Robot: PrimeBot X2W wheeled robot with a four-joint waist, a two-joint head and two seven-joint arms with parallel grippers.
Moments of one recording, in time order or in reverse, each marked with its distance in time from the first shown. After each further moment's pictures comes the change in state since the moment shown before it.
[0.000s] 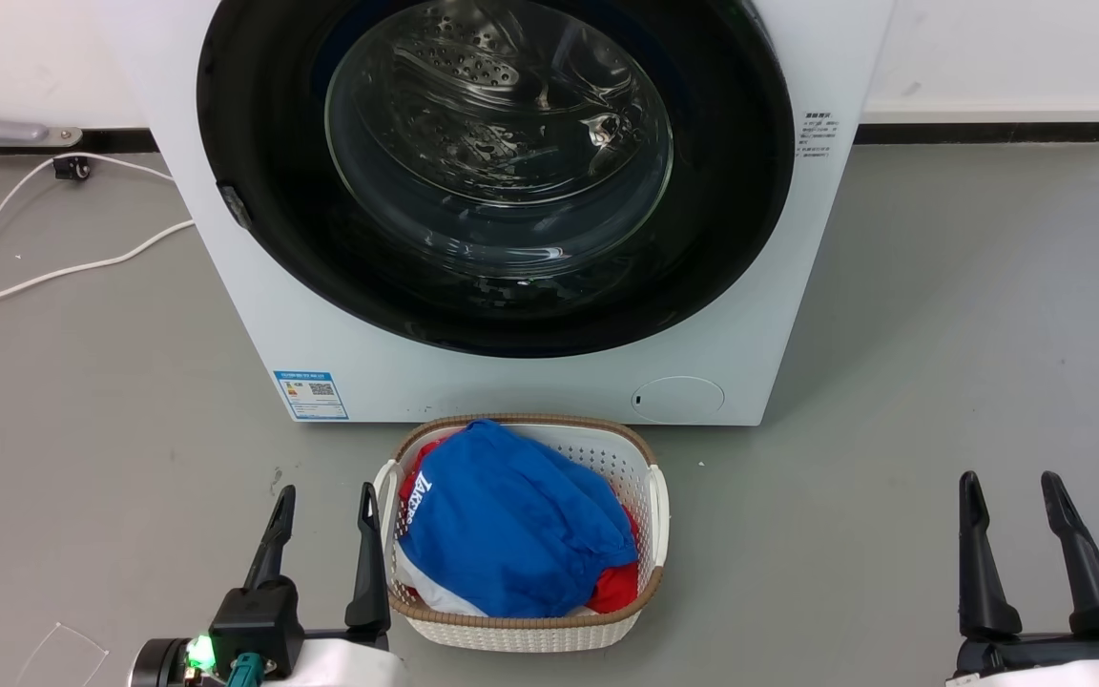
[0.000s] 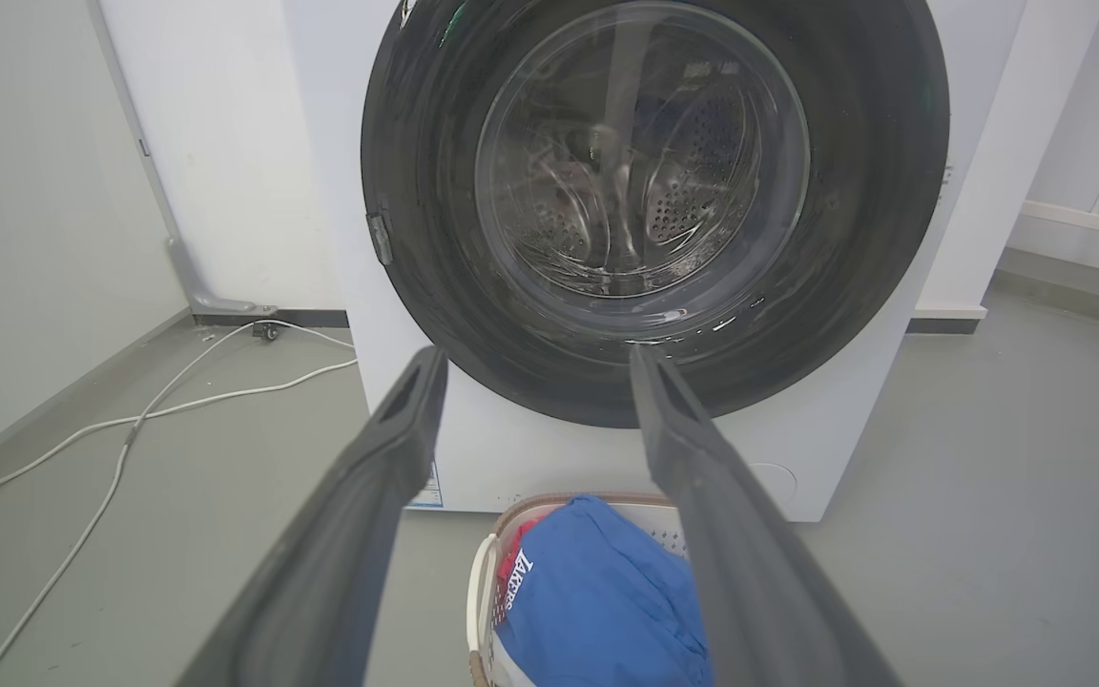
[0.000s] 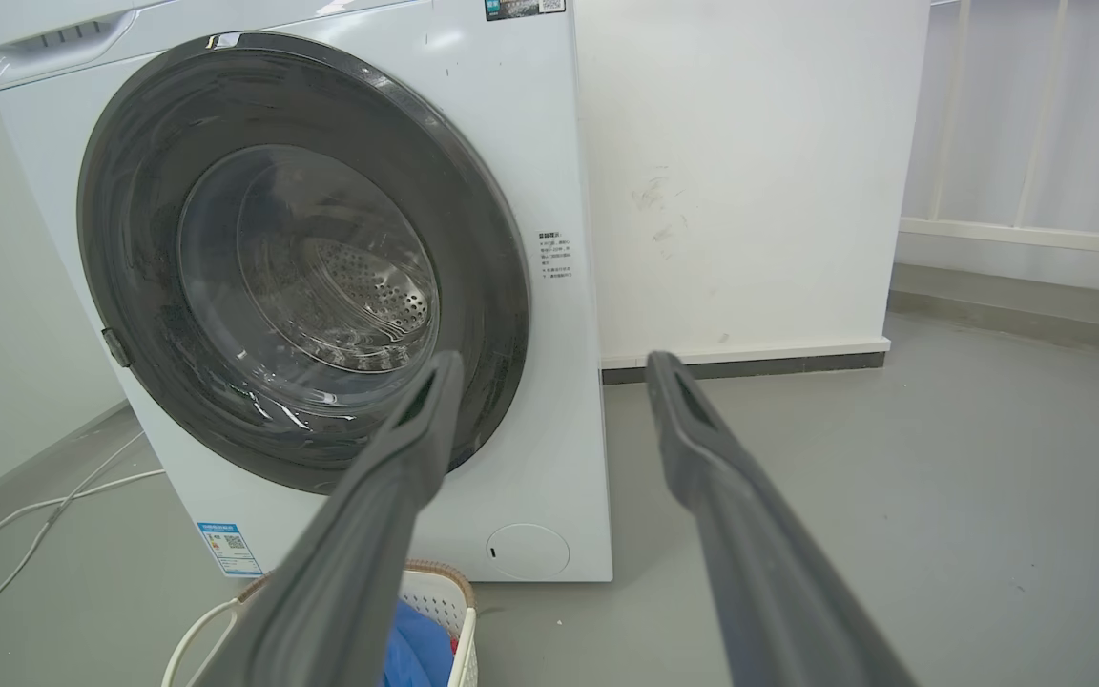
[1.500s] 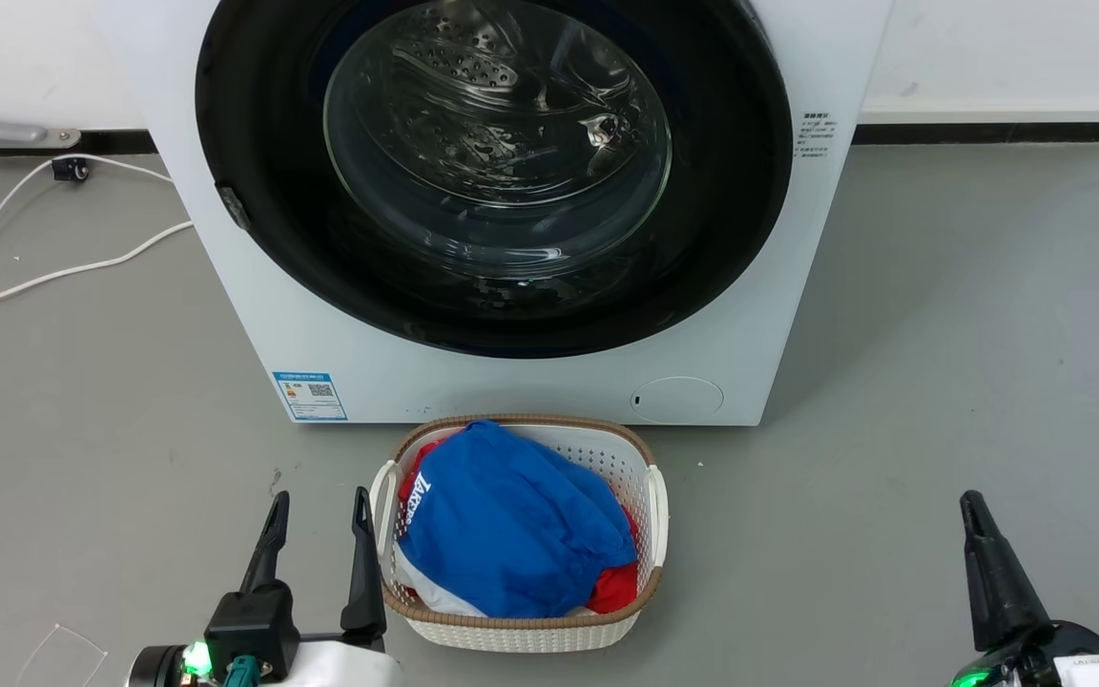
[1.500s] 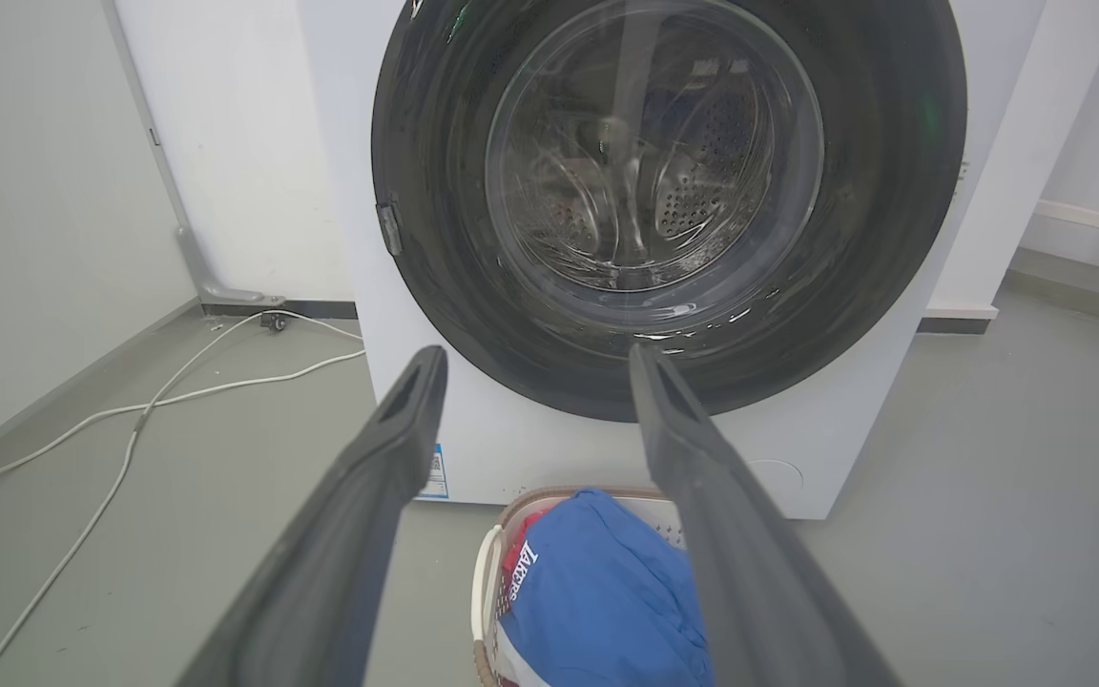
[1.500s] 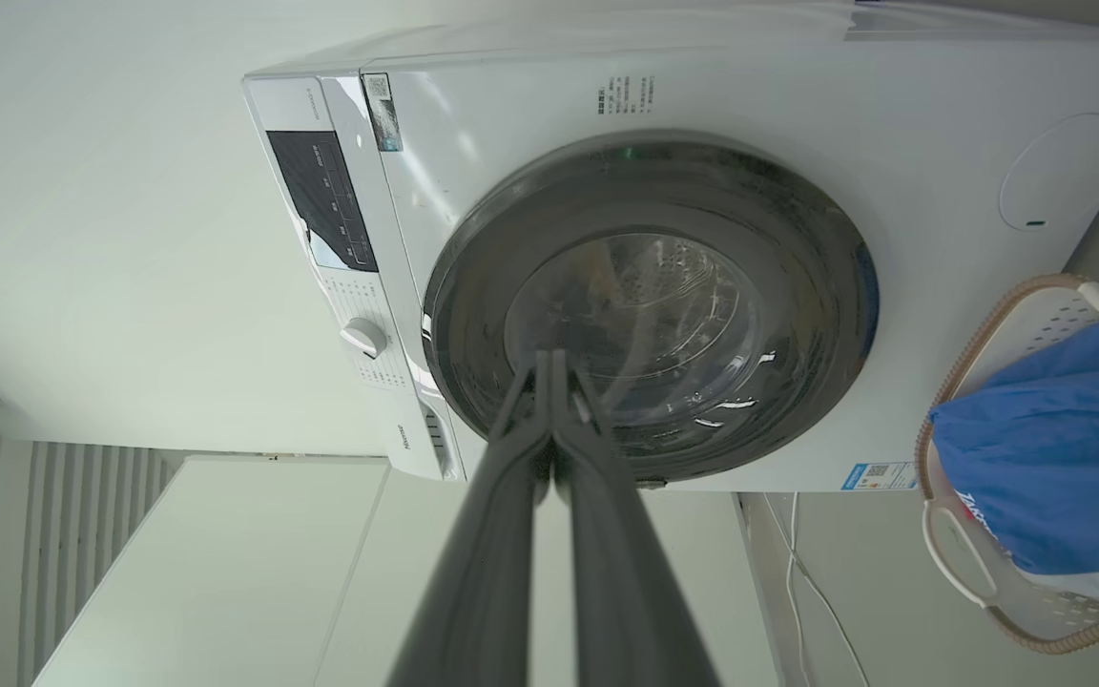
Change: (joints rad) left arm 0.005 -0.001 0.004 0.007 -0.009 0.015 0.000; right arm 0.012 -0.018 0.067 -0.010 1.528 0.000 0.260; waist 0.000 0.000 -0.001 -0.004
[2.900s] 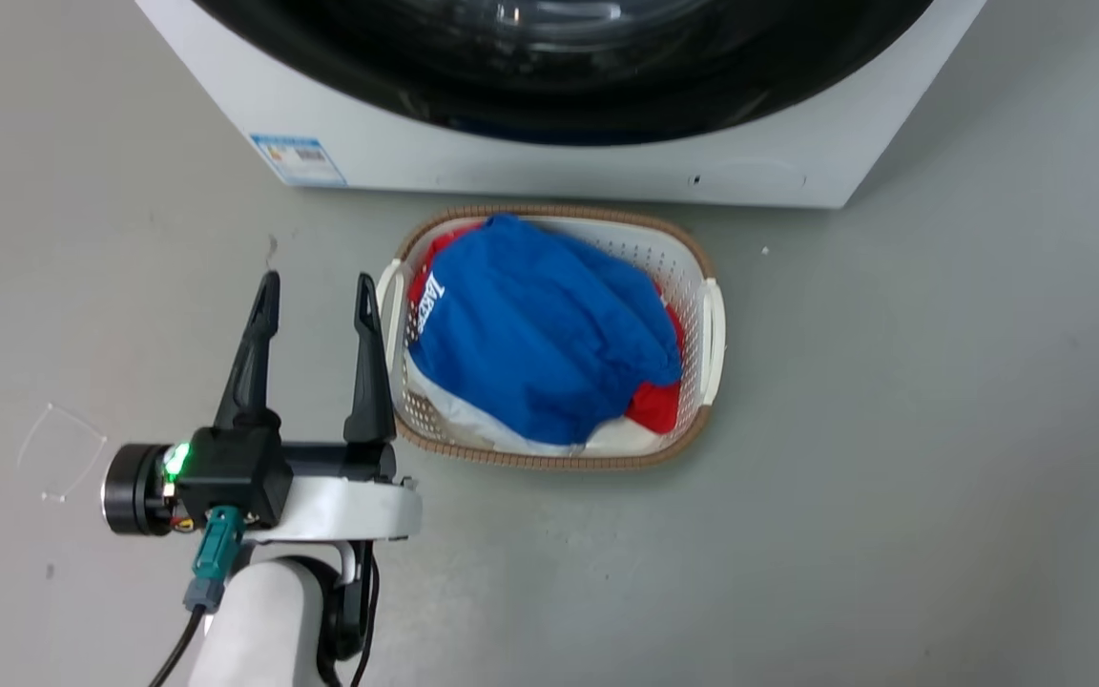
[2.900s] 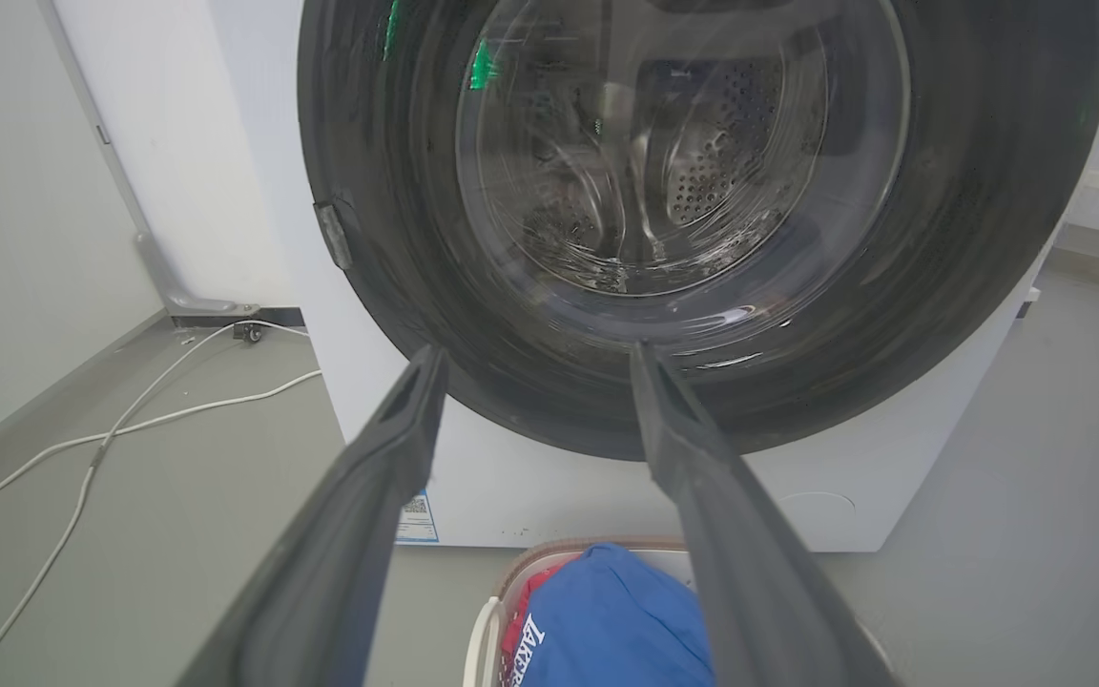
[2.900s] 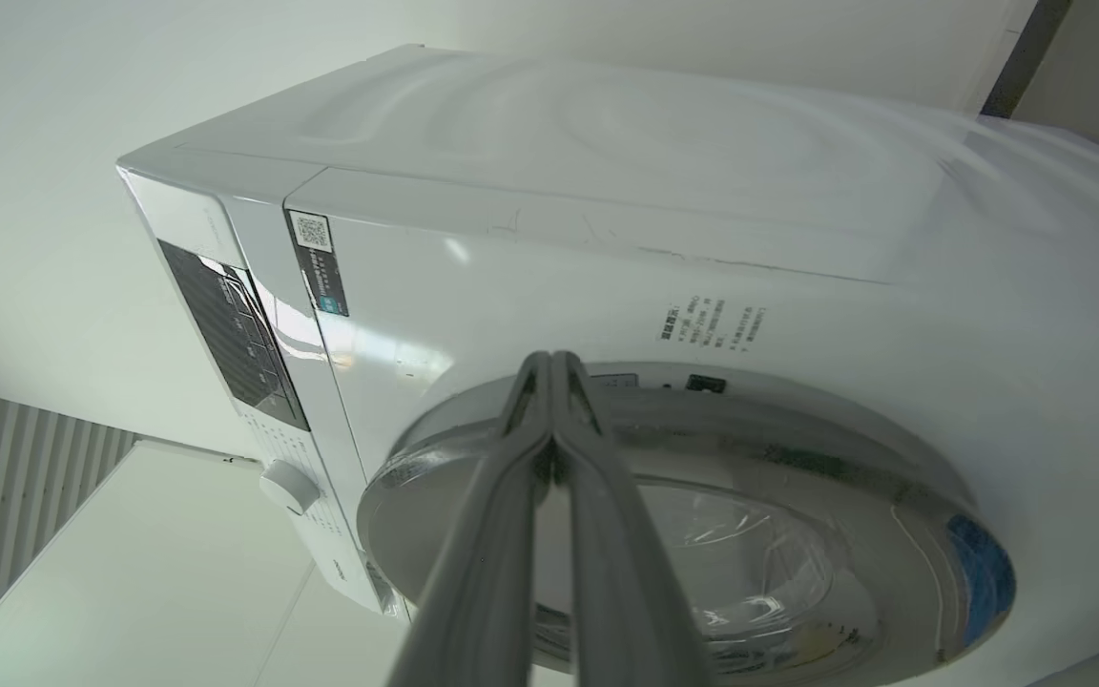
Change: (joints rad) left arm -0.268 0.000 -0.019 -0.097 0.026 -0.013 0.000; right arm -0.818 -0.193 -0.246 0.378 -0.025 0.000 0.216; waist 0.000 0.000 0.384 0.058
